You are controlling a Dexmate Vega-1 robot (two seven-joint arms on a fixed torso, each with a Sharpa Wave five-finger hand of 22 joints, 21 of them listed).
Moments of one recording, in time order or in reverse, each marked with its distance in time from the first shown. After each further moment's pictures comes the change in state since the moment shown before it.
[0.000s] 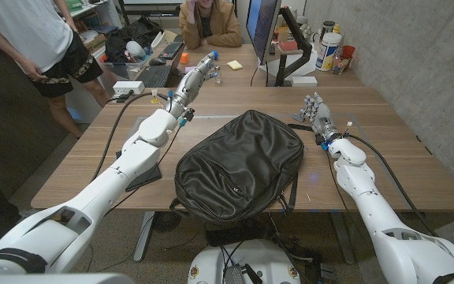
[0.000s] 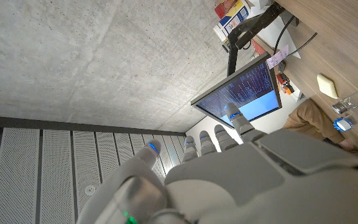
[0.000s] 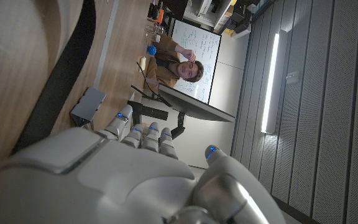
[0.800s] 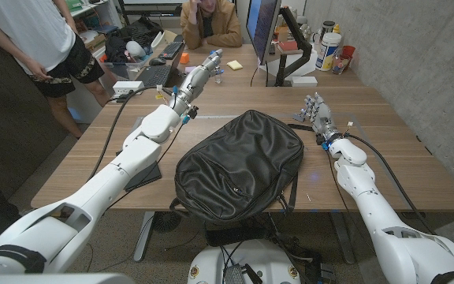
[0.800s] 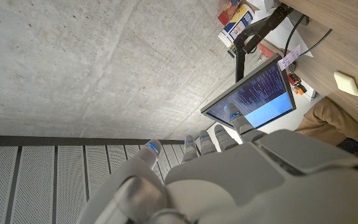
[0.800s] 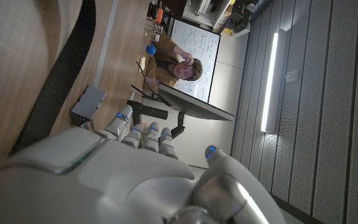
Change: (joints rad) left arm -0.017 0.011 0.019 -0.040 0.068 0.010 -0.004; left_hand 0.000 0.000 0.000 0.000 0.000 0.005 0.005 0.000 0.000 0.000 0.000 0.000 0.000 0.000 0.000 0.000 0.000 0.004 -0.004 -0.011 0.000; right arm 0.007 0.001 0.009 0.017 0.005 0.009 0.014; right_hand 0.000 0.000 0.000 0.000 0.000 0.000 0.000 0.000 0.000 0.000 0.000 0.000 0.000 0.000 0.000 0.000 0.000 0.000 0.000 -0.008 0.000
